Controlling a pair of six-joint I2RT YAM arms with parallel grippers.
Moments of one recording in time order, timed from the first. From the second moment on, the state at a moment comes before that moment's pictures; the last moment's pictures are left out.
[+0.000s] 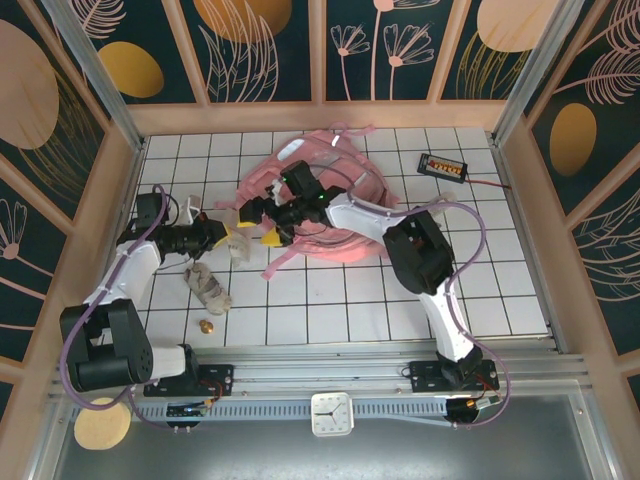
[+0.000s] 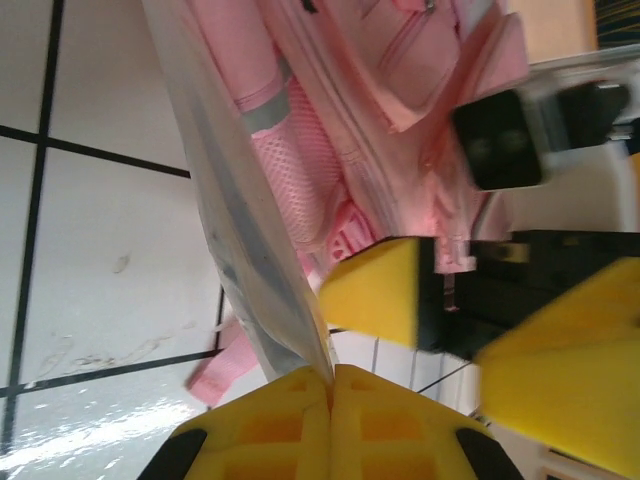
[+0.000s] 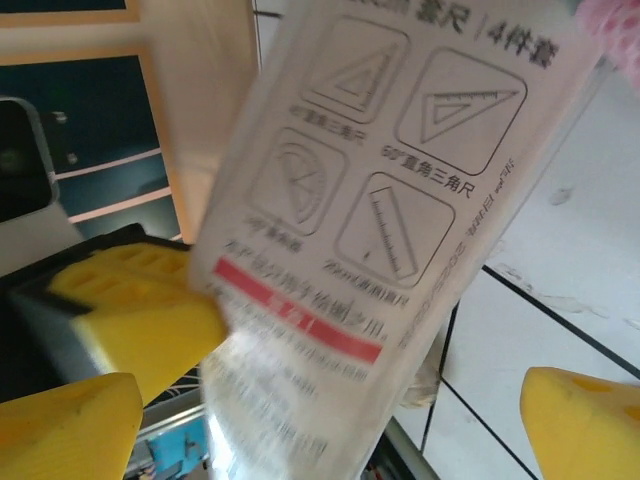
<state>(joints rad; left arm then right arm) 0.13 1.32 0.81 -0.46 0.84 -0.53 0.79 2.21 1.70 -0.20 -0.86 1.04</state>
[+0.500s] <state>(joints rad) 0.13 1.25 0.71 -0.37 0.86 -0.58 0.79 2.29 1.60 0.22 -0.86 1.42</state>
